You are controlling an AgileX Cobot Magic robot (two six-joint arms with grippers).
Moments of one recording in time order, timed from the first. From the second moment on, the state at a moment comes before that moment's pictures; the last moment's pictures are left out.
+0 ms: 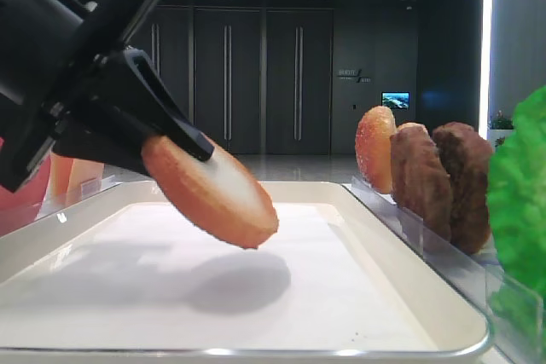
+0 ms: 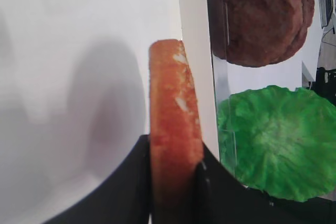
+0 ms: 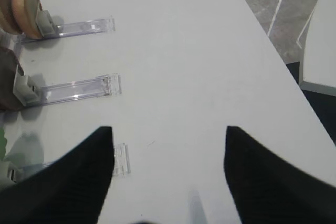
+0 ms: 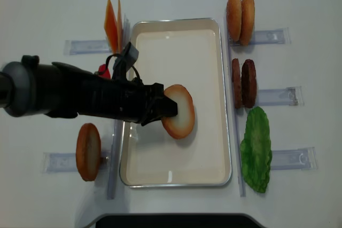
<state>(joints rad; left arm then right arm) -0.40 1.71 -0.66 -1.62 0.67 1.04 -0.05 -0.01 -0.51 -0.05 1.13 0.07</state>
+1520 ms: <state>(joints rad) -0.40 1.78 -0.66 -1.46 0.66 0.88 -0.05 -0.01 -0.51 -0.05 1.13 0.07</state>
